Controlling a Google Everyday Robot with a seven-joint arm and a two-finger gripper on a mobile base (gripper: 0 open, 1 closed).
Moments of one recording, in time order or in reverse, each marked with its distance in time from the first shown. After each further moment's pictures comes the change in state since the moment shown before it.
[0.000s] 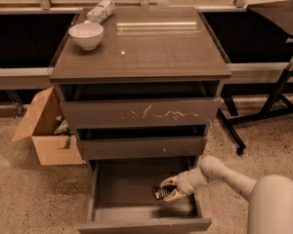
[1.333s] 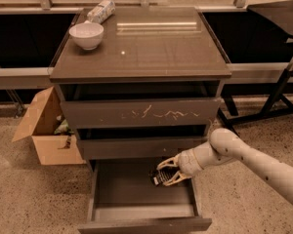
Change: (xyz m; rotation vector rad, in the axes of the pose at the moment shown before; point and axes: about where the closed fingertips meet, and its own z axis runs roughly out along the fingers) arm -0.168 -0.013 -0.123 -0.012 -0.088 -0.296
